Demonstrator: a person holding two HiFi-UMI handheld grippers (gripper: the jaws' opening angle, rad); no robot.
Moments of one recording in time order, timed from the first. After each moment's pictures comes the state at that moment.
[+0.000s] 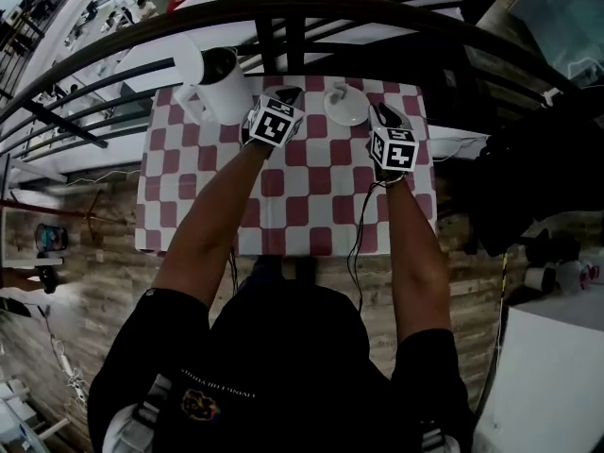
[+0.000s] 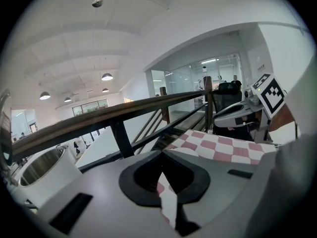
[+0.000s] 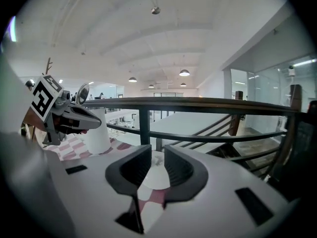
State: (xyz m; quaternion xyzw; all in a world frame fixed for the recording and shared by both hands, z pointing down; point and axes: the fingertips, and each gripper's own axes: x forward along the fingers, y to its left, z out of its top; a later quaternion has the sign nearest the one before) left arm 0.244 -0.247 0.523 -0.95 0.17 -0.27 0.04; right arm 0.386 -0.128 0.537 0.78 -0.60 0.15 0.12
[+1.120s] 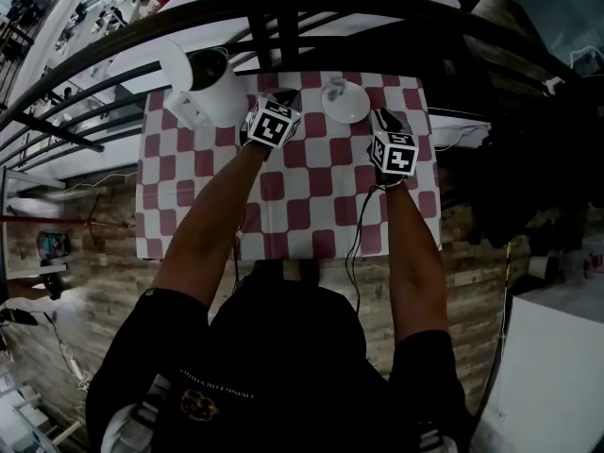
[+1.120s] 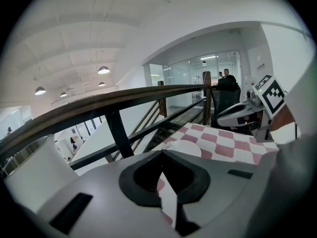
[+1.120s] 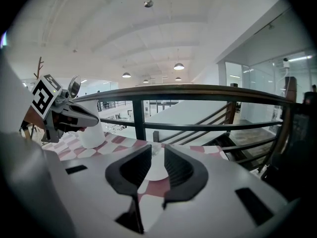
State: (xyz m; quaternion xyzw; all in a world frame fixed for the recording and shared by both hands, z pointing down) left arm 0.255 -0.258 0.560 -0.94 0.15 -0.30 0.03; right arm 0.400 -0.120 0.577 0.79 -0.57 0.19 0.12
